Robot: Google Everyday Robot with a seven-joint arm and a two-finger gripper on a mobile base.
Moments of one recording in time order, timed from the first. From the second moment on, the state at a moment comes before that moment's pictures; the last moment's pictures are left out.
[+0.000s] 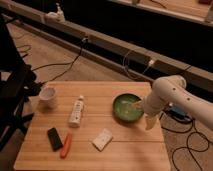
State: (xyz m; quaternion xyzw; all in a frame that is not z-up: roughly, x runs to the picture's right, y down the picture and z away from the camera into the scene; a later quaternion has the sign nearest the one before) arm 0.198 0.149 0.745 -0.29 -0.18 -0.13 0.93
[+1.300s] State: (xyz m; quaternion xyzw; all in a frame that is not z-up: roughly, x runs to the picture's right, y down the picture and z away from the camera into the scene) arm 0.198 0.149 0.745 -0.29 -0.18 -0.13 0.93
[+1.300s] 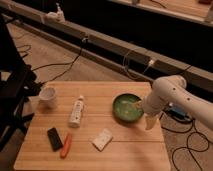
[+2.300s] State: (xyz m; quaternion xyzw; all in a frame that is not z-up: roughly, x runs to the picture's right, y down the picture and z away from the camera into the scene) arm 0.201 0.145 0.751 -0.29 -0.18 -0.16 0.92
